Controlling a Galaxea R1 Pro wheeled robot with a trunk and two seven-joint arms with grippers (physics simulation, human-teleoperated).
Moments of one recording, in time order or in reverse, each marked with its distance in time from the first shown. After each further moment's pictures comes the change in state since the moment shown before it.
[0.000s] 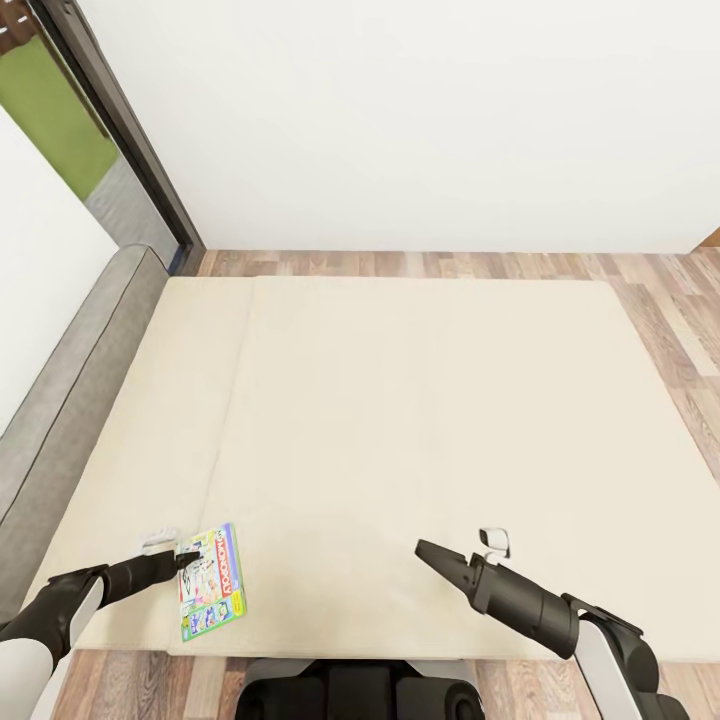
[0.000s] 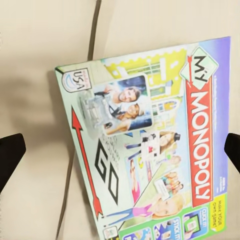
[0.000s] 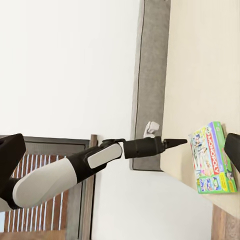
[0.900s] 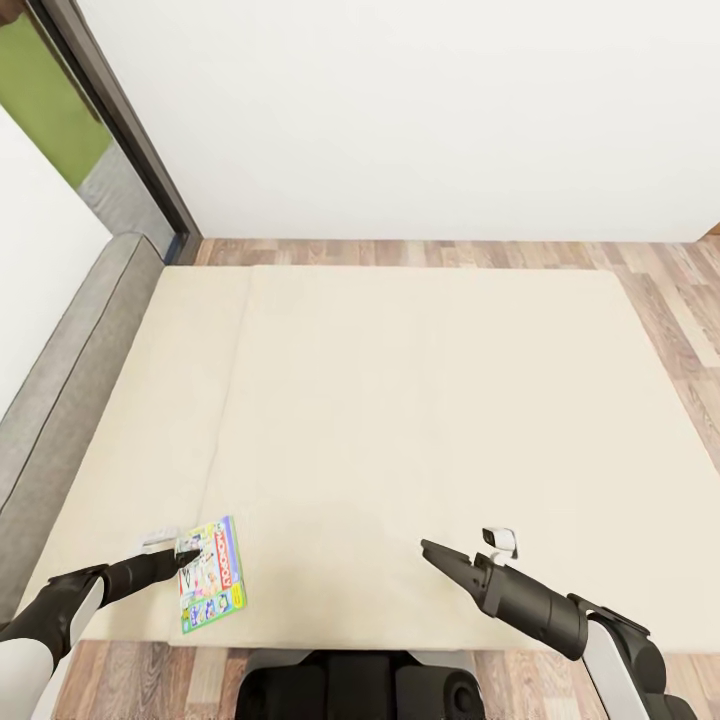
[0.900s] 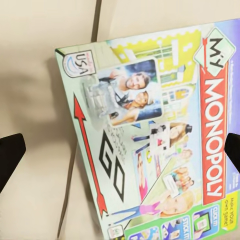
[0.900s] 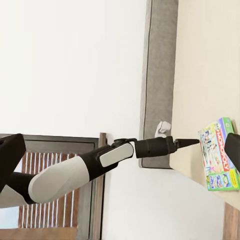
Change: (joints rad) left arm 0.000 -0.001 0.002 0.000 0.000 -0.017 0.000; right arm 0.001 -0.015 -0.008 -0.003 -0.014 0.012 0.056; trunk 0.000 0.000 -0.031
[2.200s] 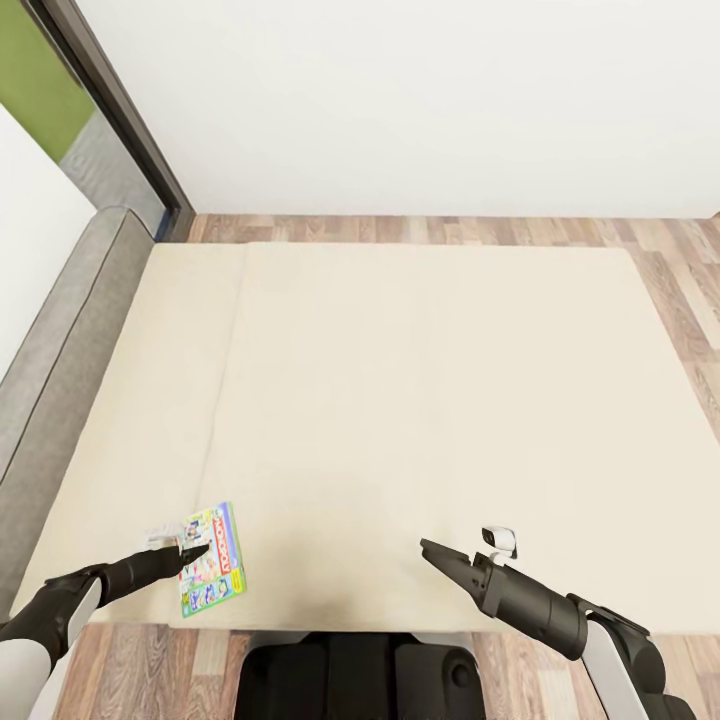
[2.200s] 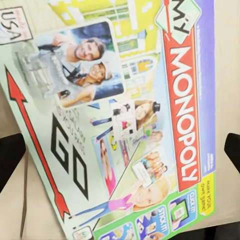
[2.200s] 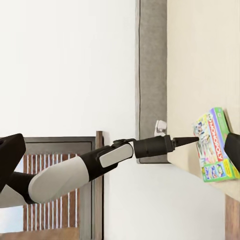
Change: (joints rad) left arm 0.000 0.006 0.001 0.004 0.000 -0.059 -0.157; right arm 0.000 0.001 0.002 0.000 0.001 -0.006 0.001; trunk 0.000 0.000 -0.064
